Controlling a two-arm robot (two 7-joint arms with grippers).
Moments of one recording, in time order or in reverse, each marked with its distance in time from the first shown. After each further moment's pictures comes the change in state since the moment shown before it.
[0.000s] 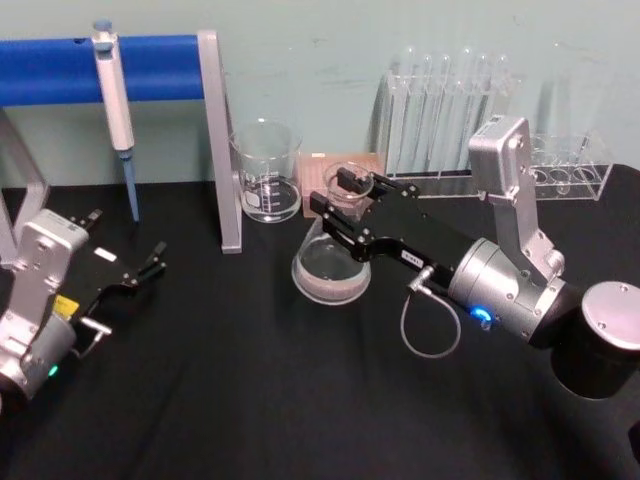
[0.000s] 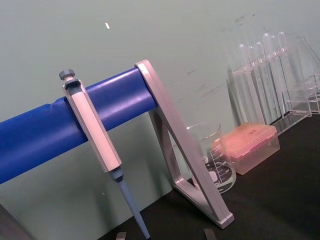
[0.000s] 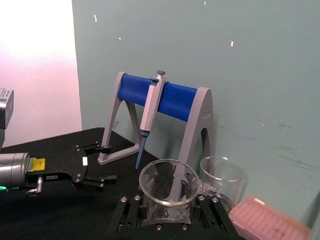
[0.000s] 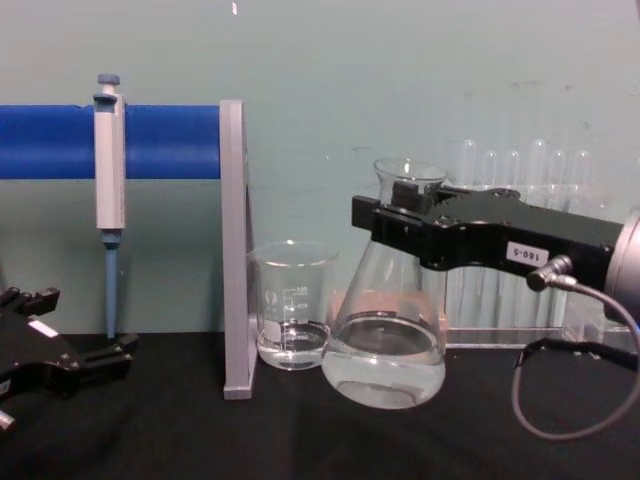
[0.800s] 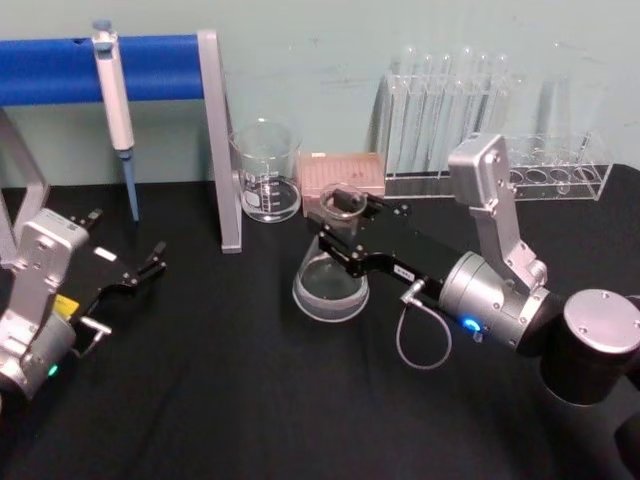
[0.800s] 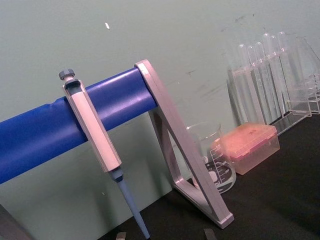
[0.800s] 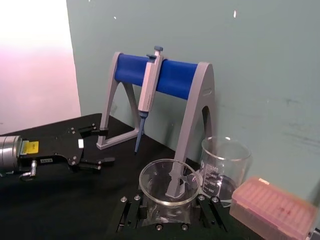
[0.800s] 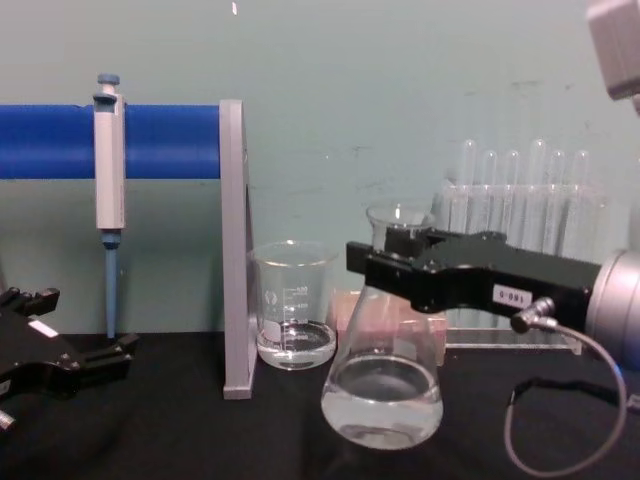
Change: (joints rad) left arm 0.000 0.000 0.000 0.000 0.000 0.000 0.000; right arm 0.018 -0.011 -0.027 0.067 -0.006 0.011 -0.006
